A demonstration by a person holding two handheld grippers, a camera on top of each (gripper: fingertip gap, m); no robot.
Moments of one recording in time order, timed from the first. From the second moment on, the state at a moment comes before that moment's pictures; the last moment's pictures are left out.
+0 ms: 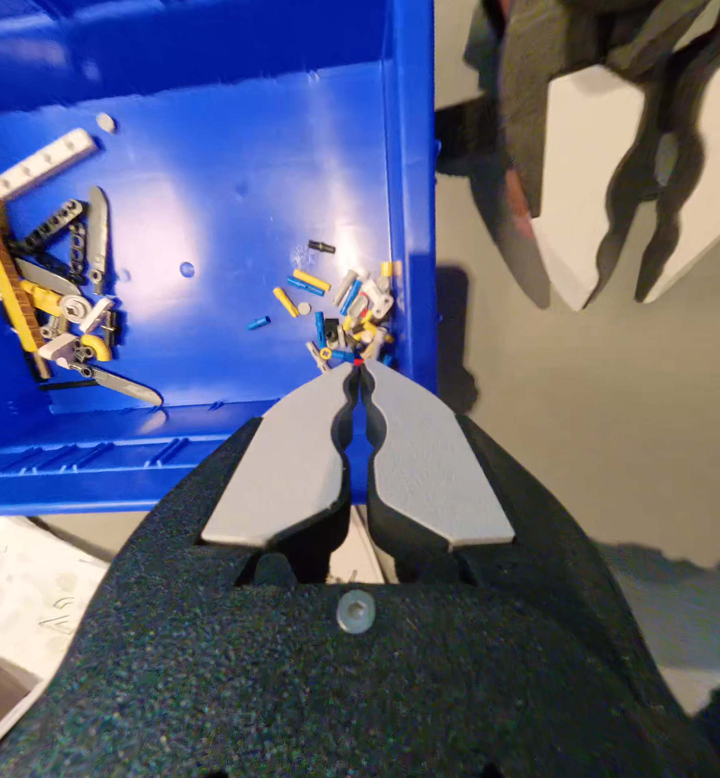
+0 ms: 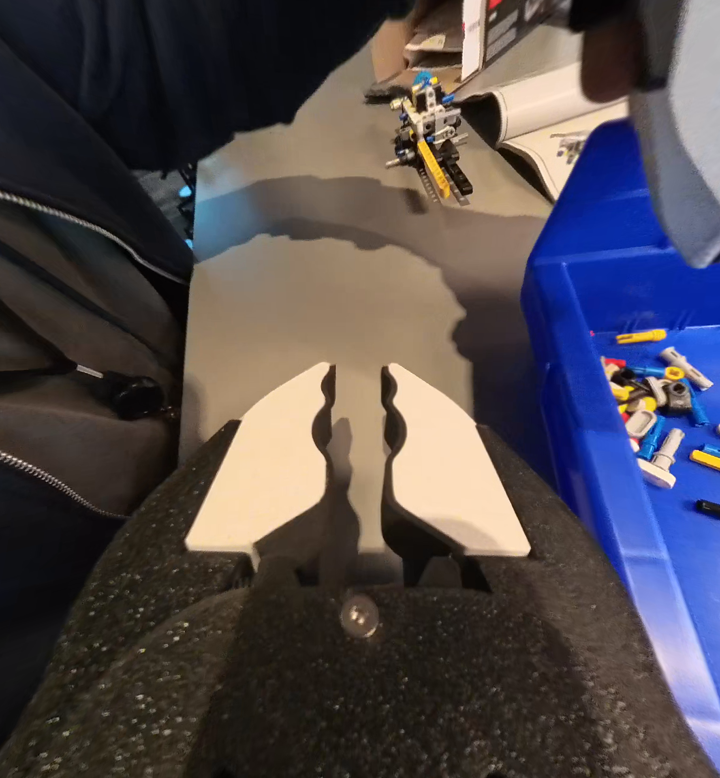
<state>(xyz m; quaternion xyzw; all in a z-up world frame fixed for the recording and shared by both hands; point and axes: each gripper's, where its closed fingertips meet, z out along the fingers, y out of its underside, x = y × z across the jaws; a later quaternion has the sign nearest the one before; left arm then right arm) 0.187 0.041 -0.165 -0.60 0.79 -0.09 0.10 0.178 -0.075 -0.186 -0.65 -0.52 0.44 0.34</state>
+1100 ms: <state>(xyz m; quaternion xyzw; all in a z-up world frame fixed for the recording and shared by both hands) 0.114 -0.034 -0.172 -0.63 0.49 -0.36 0.48 0.239 -0.005 -0.106 -0.65 -0.67 0.12 0.33</state>
